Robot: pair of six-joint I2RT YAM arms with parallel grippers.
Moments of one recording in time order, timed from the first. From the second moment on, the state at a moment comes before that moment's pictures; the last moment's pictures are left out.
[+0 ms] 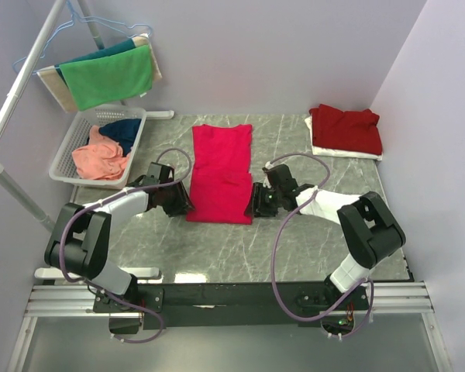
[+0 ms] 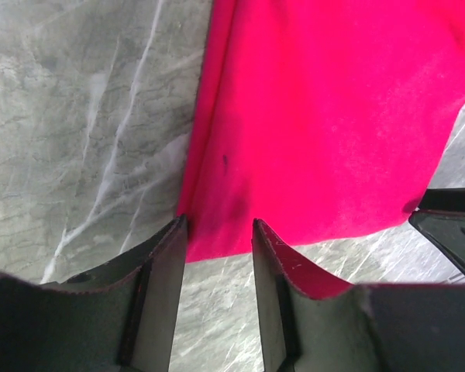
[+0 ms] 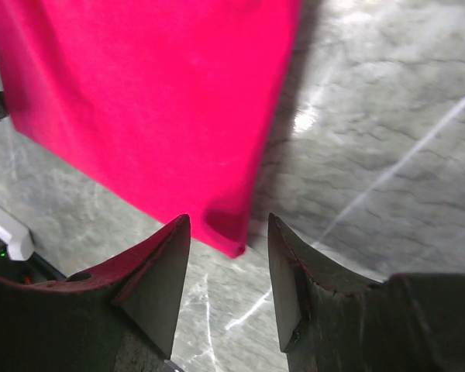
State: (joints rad) left arm -0.31 1.52 0.78 -0.26 0.26 -0.70; right arm 0.51 1.62 0.81 -0.12 -0.30 0.62
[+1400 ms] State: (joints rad) left arm -0.41 1.24 0.67 -0.44 0.29 -0.78; right arm 0.61 1.50 0.72 -0.20 -0.33 0.64
